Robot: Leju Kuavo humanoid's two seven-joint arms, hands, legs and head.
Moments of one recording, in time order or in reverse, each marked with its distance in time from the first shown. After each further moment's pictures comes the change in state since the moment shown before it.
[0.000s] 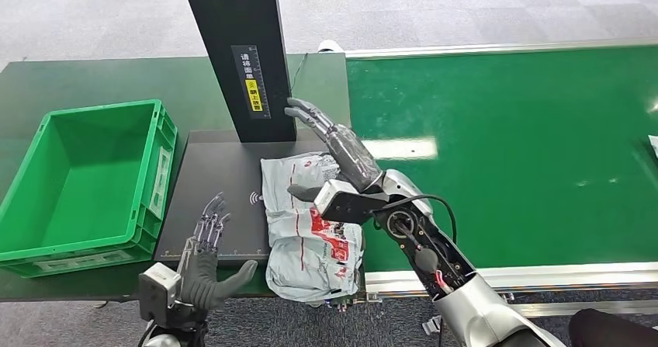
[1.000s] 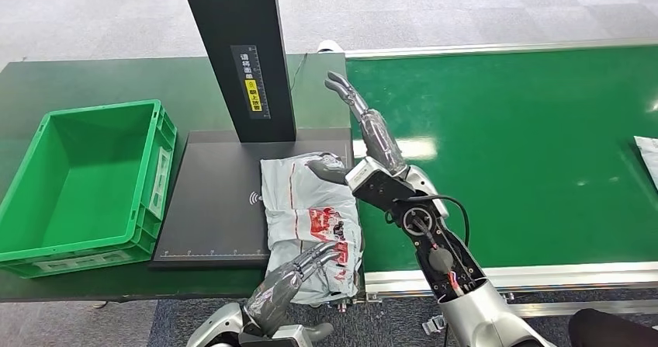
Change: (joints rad) left arm -0.089 0.071 -0.327 0.131 -0.576 -0.006 -0.003; right arm 0.039 0.005 -0.103 -0.069 -0.064 -0.049 0.025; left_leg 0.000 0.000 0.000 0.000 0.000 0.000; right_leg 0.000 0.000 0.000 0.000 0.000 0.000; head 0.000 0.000
